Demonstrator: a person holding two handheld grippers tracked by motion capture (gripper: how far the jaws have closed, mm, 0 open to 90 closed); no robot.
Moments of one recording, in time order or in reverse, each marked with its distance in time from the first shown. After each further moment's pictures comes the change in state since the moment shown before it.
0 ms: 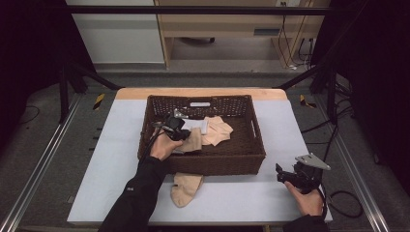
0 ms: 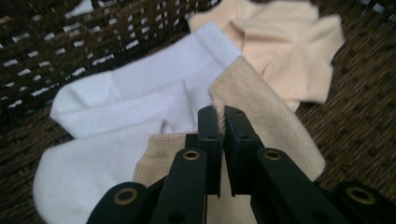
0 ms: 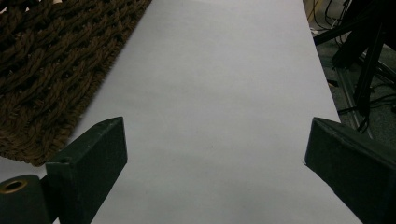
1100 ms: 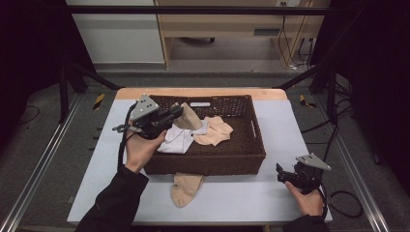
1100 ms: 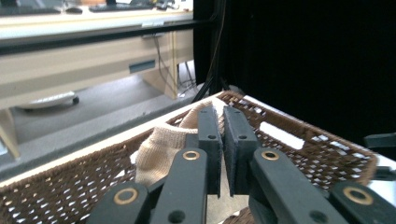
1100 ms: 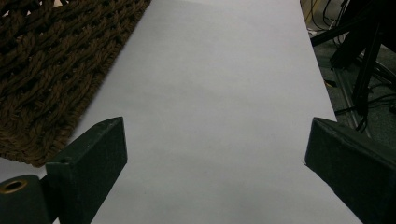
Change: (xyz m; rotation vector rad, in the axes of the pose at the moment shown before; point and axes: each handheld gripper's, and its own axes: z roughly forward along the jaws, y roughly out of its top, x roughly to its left) left arm -0.035 0.018 -0.151 -0.565 -0.056 0.055; right arm -0.001 0.000 -0.002 -0.005 -0.005 0.003
